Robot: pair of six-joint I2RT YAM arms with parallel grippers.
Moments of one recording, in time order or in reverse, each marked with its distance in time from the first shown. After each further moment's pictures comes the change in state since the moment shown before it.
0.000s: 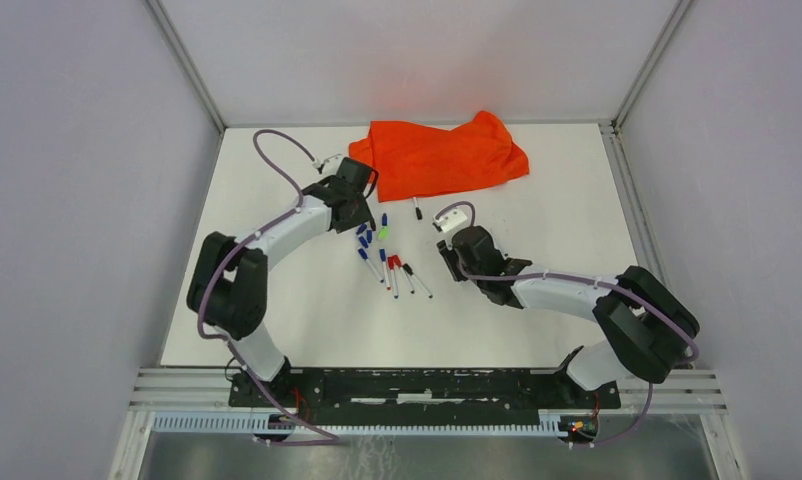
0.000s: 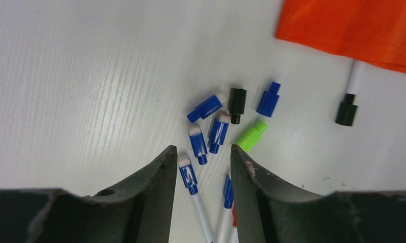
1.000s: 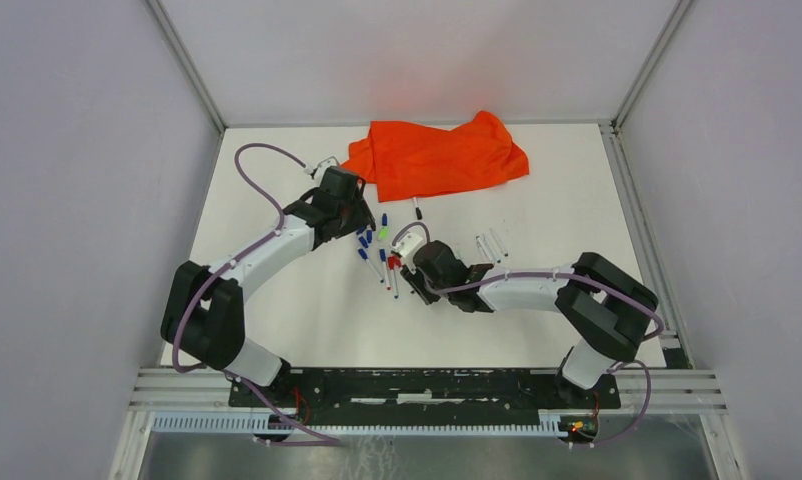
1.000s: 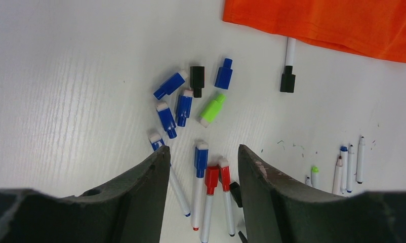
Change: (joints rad) left arm 0.000 -0.240 -0.175 0.144 0.132 -0.016; right arm 0.202 0.162 0.127 -0.064 -0.120 0.000
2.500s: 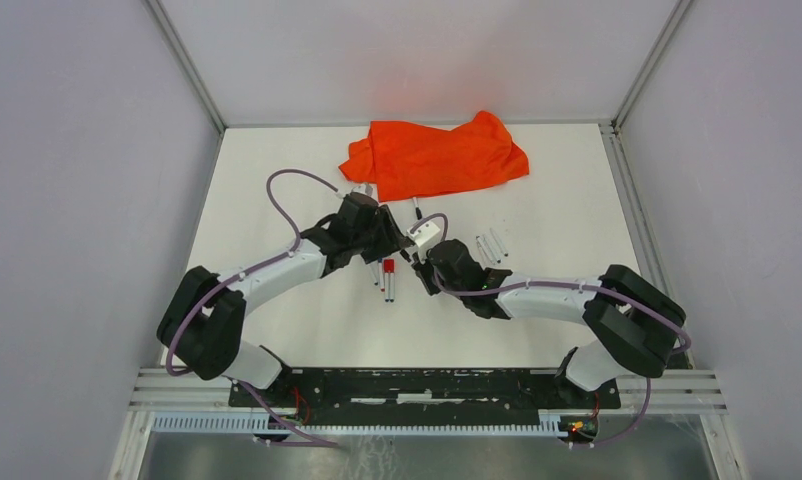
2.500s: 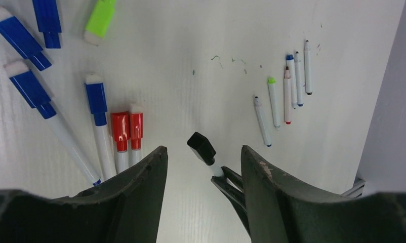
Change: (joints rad) left arm -0.143 -0.042 -0.167 0.200 0.236 -0.105; right arm -0.013 -0.125 -0.088 0.167 0.045 0.087
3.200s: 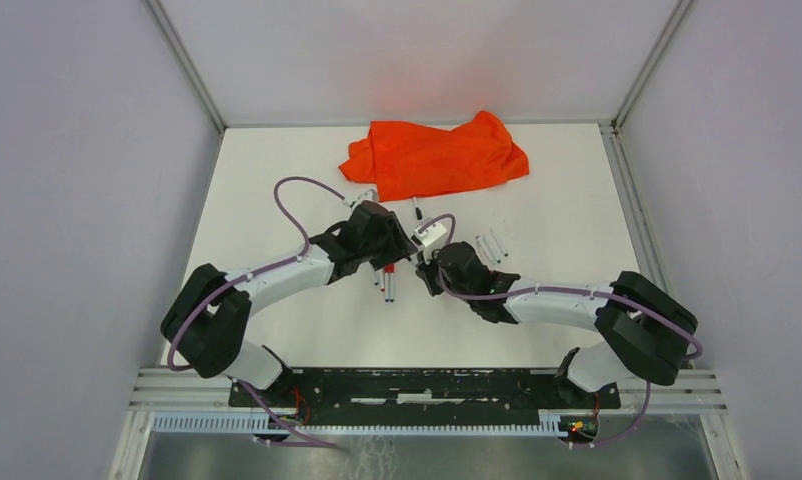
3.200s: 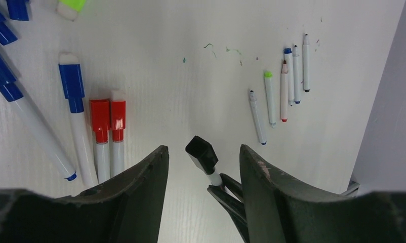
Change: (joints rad) left arm -0.084 0.018 -0.023 0.035 -0.055 -0.083; right arm 0.000 -0.053 -0.039 0.054 -0.013 0.022
